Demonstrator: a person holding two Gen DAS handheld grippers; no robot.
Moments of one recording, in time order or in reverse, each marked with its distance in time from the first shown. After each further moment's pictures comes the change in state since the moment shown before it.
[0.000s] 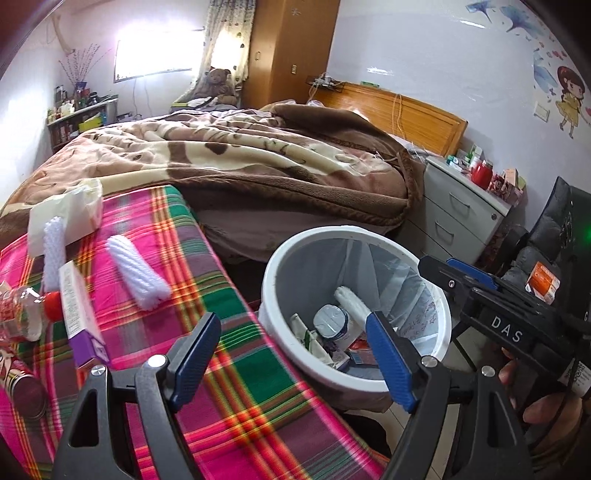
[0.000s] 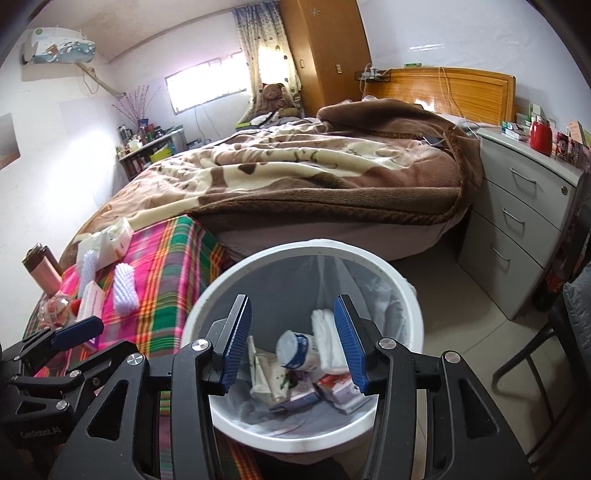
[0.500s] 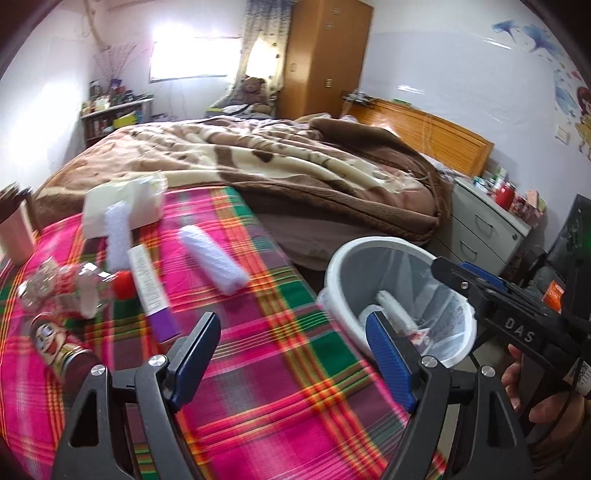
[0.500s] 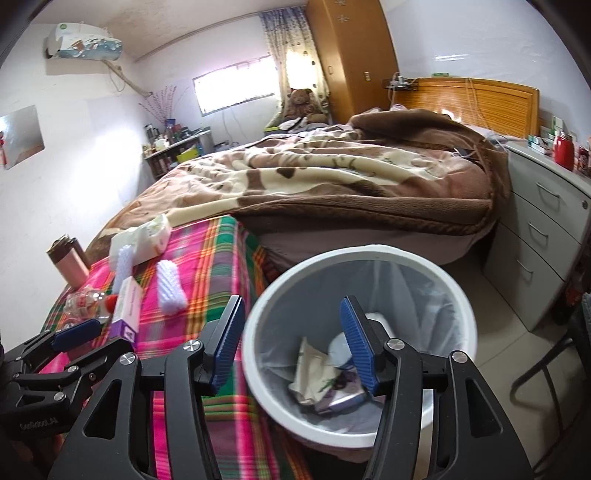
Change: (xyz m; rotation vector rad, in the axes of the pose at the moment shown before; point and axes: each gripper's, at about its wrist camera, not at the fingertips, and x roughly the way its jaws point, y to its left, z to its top) left arm -0.039 0.055 -0.016 -0.079 -0.043 0.100; right arm -0.003 0.043 -0.006 -0.046 -0.023 0.091
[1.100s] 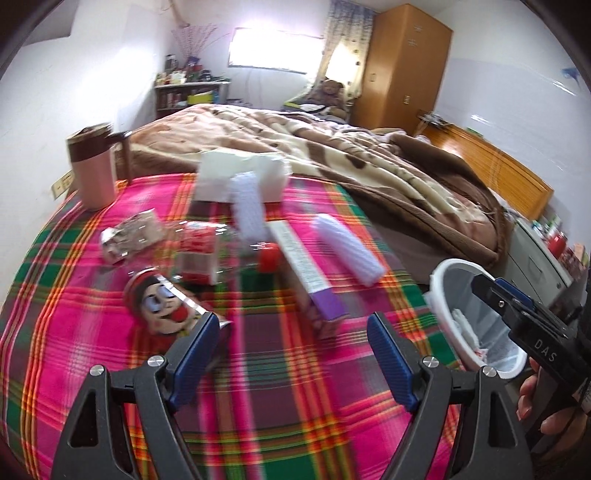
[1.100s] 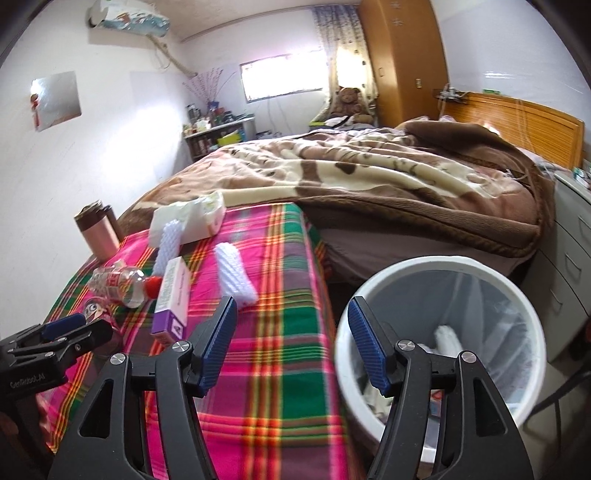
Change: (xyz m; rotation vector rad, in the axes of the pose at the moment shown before) left arm -0.024 0.109 -0.022 -0.203 -0.010 0.183; right arm 0.029 0.073 -0.005 -0.136 0.030 0.105
